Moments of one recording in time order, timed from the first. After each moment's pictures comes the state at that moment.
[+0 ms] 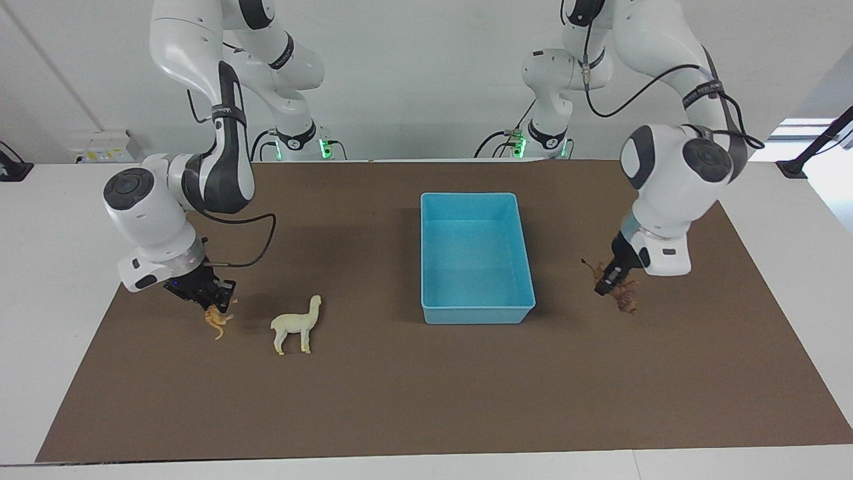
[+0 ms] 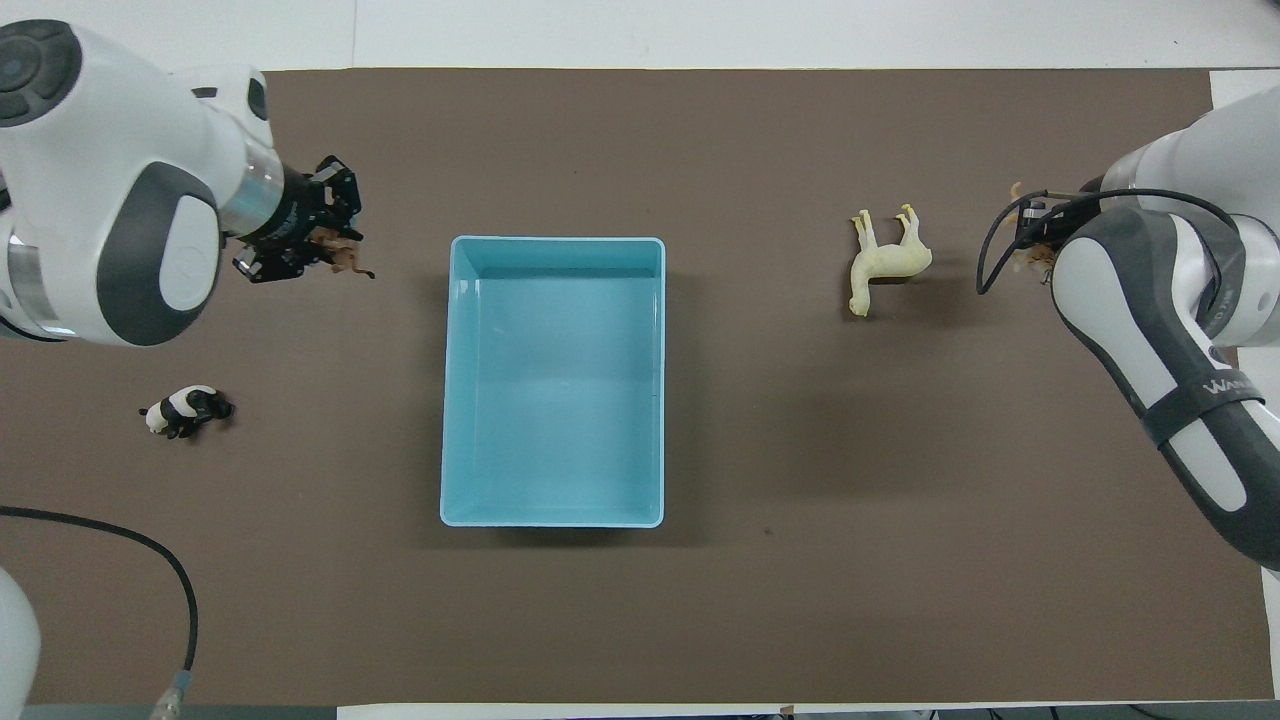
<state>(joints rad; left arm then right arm) -0.22 0.27 -0.05 -1.59 -0.04 1.91 -1.01 -0.07 0.33 0.01 -1.73 -0.02 2.15 0.16</state>
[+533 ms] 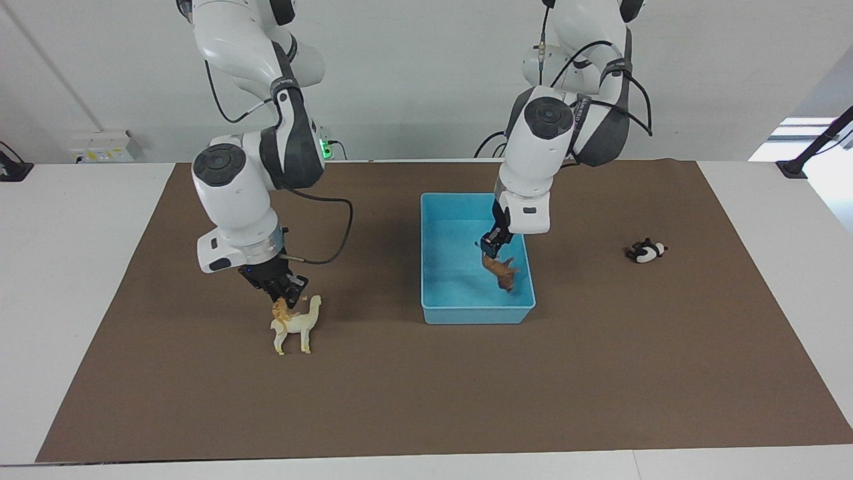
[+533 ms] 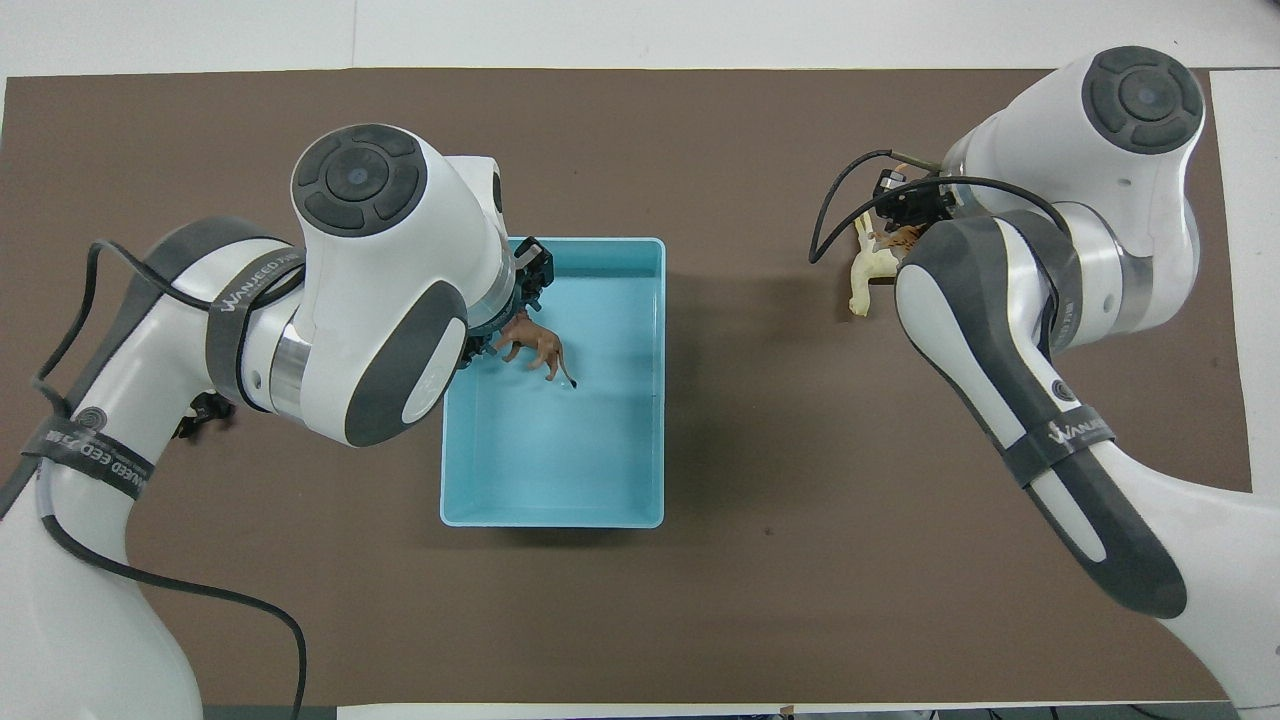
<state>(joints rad) -0.46 0.24 -0.06 -1.68 -0.04 1.90 -1.21 0.16 0.34 0.02 -1.64 -0.02 2.08 0.63</state>
